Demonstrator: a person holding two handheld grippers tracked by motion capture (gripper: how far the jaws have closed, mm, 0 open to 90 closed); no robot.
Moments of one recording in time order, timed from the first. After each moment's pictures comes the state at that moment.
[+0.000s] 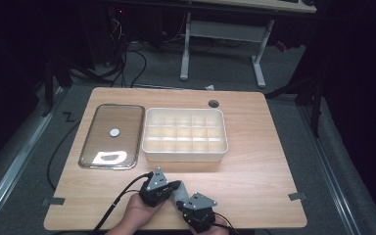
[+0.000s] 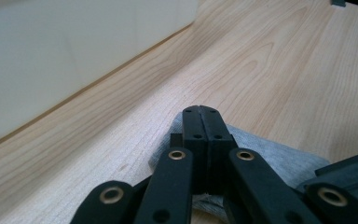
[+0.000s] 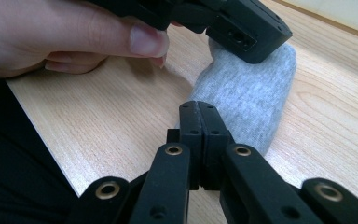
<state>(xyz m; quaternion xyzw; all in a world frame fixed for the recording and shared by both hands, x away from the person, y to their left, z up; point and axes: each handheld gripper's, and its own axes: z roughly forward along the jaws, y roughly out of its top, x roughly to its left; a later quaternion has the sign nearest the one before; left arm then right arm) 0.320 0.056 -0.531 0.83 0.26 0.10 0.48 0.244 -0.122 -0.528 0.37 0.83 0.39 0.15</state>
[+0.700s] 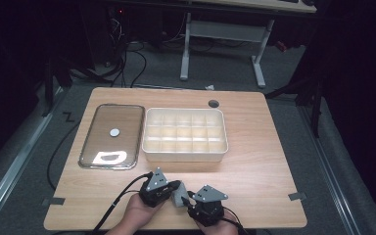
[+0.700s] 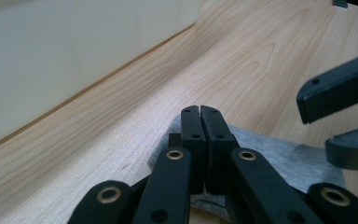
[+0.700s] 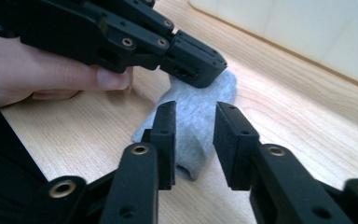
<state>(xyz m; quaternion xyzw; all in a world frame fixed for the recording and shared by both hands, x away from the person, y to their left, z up) 0.320 0.057 -0.531 0.83 0.26 0.10 0.48 0.250 -0.140 -0.499 0.39 0.82 0.39 0.17</state>
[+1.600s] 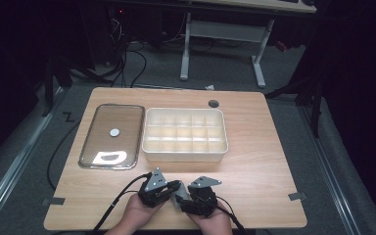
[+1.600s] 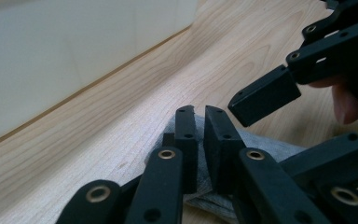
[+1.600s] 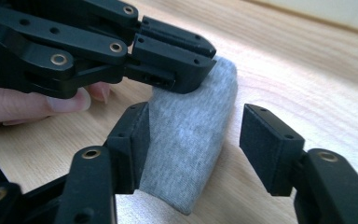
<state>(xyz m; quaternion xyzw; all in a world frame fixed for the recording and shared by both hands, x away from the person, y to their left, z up) 0.319 0.060 -0.531 0.82 0.26 0.09 0.49 0.282 -0.130 -0.513 0.46 0.81 0.36 0.10</state>
